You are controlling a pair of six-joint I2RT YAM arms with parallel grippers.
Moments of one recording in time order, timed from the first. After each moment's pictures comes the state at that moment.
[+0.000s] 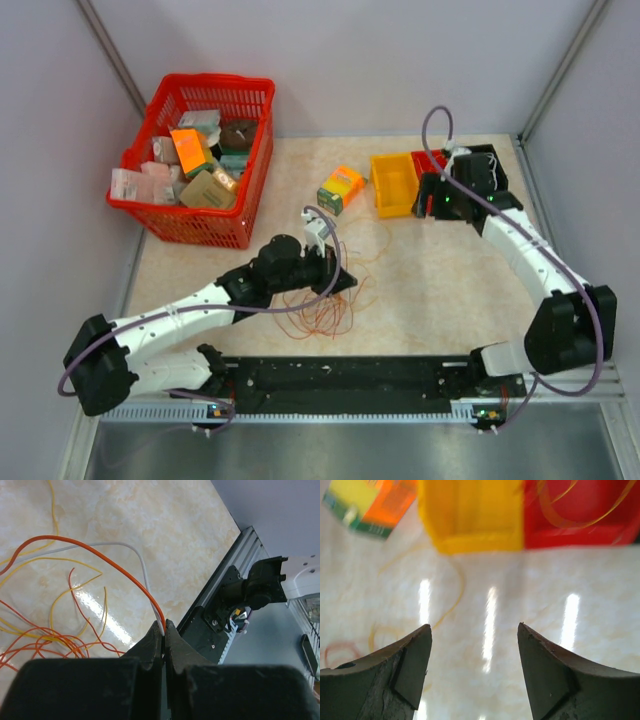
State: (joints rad) left arm -0.91 1.12 0.71 0.05 0.24 -0.60; right arm 0.20 1.46 1.27 -0.56 -0.01 0.24
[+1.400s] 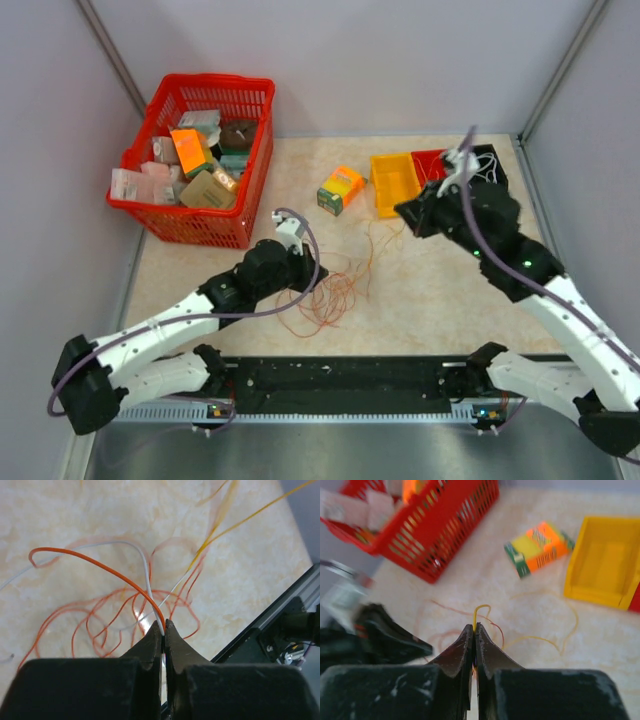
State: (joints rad) left arm -0.85 0.95 0.68 -0.13 -0.03 -0.57; right arm 0.63 0.96 1.04 -0.41 -0.02 0.36
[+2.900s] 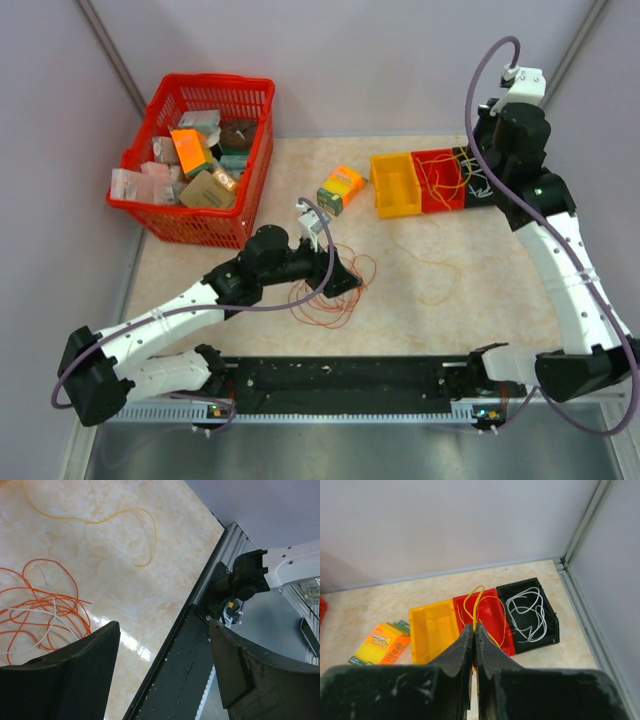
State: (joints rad) left arm -0.85 1.07 0.78 -0.01 0.36 -0.51; right arm 0.32 1.22 1.56 -0.49 0.43 0.13
